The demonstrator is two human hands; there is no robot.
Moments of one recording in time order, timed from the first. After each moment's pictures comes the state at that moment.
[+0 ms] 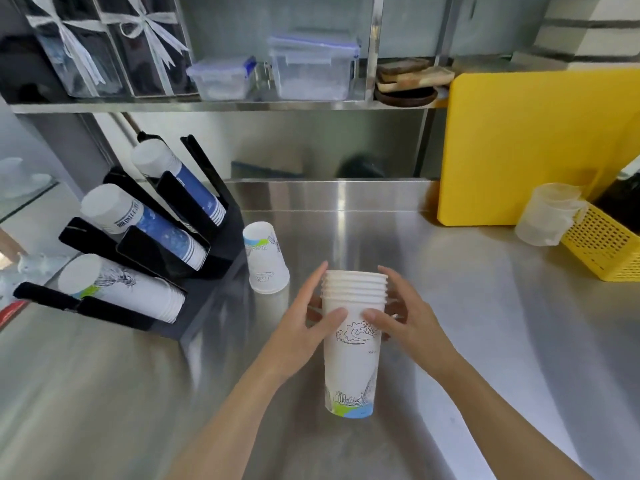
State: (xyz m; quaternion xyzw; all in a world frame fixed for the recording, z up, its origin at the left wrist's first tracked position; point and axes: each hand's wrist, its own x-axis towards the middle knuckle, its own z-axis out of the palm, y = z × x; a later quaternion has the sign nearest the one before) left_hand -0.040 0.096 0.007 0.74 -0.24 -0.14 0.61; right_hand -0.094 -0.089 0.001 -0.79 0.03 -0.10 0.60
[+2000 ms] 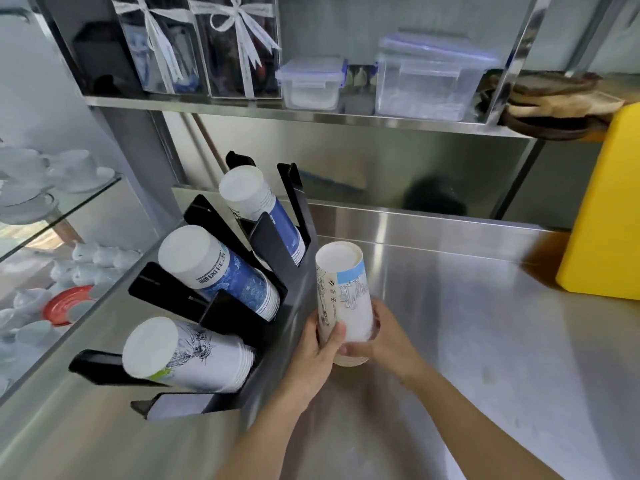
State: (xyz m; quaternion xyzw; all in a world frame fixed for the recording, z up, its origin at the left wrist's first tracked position) left_hand 0.111 0.178 -0.047 0.74 -0.04 -0.13 0.66; right_hand 0.106 0.033 -0.025 -0.78 0.01 0.02 0.63
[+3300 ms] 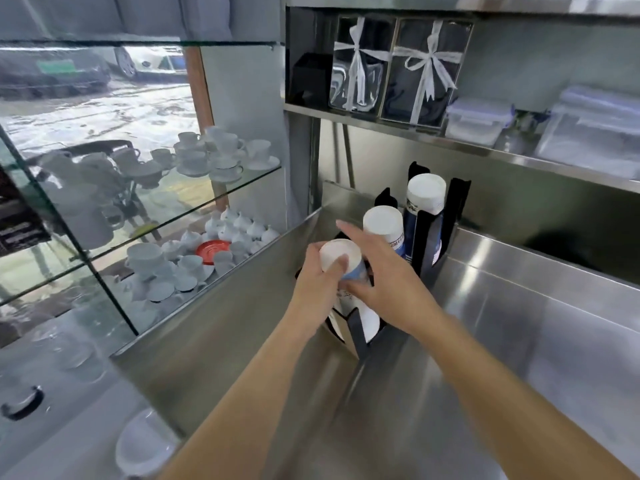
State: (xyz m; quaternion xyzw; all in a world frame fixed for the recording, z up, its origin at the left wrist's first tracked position) left_hand 0.059 0.353 0.064 0.68 0.05 0.13 0.72; right_hand 0.072 0.227 0.096 -0.87 -0.32 -0.06 0.37
